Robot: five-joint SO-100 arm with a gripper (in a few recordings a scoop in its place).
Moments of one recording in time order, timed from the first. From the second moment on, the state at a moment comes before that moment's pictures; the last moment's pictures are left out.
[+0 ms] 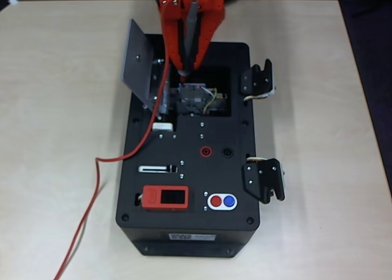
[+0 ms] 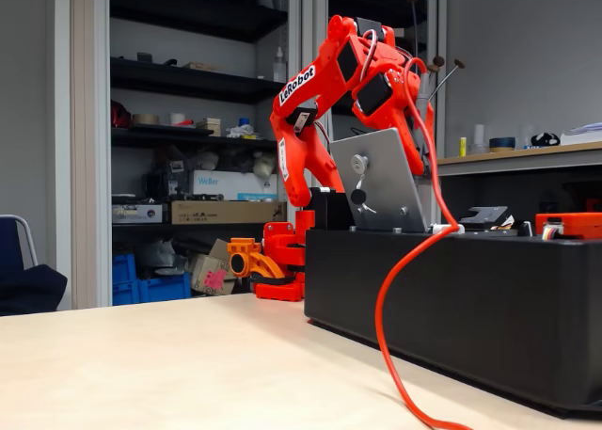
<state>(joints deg) 0.7 126.5 106.8 79.2 72.3</state>
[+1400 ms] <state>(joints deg) 2.4 131.4 117.8 72.0 71.4</state>
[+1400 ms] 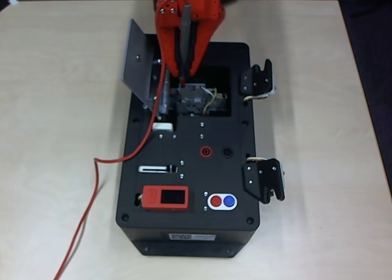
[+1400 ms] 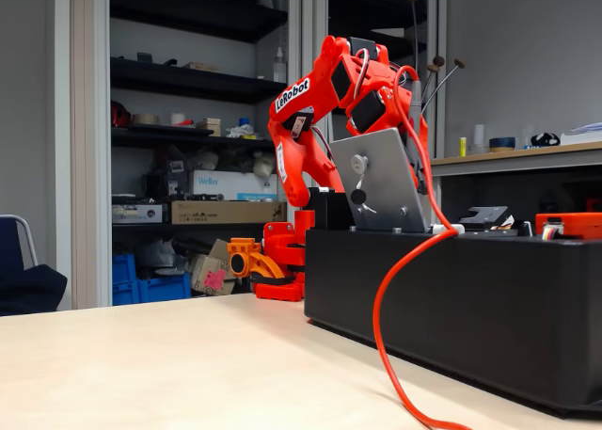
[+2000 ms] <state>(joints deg) 2.4 132.4 118.8 71.9 71.4</state>
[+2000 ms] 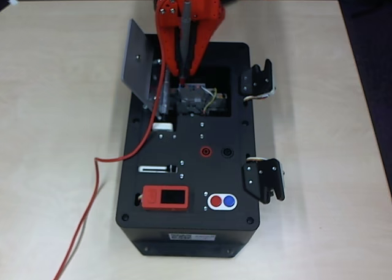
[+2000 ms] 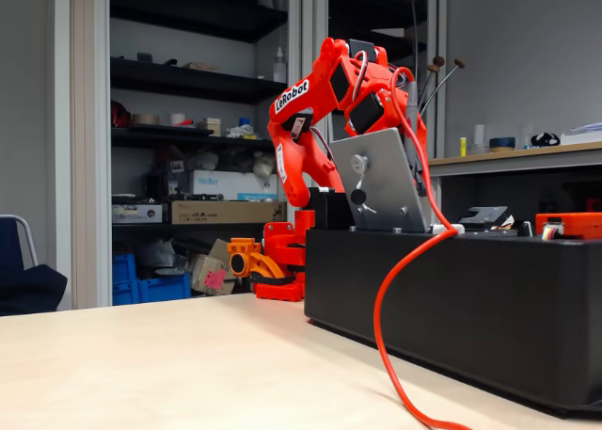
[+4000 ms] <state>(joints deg) 1.1 123.8 102.9 75.7 72.4</state>
